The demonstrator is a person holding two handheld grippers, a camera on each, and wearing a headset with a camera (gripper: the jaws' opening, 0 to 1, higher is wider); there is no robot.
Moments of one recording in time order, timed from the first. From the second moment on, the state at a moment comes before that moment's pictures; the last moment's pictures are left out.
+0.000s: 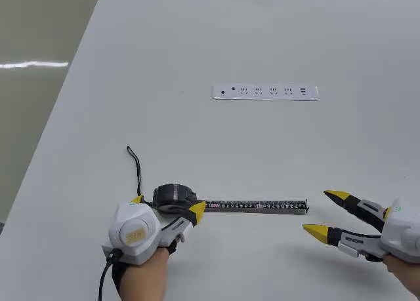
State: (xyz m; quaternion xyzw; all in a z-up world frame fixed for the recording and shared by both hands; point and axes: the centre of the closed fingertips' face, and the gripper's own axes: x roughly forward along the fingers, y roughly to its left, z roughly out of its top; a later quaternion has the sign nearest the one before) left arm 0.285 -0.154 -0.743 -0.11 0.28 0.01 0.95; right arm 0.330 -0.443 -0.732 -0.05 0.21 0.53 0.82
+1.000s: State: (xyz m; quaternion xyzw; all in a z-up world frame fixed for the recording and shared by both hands) left arm 0.293 -0.154 -0.750 -0.12 0.29 0.02 0.95; right arm 0.336 -0.432 -0.752 -0.07 0.22 0.56 0.79
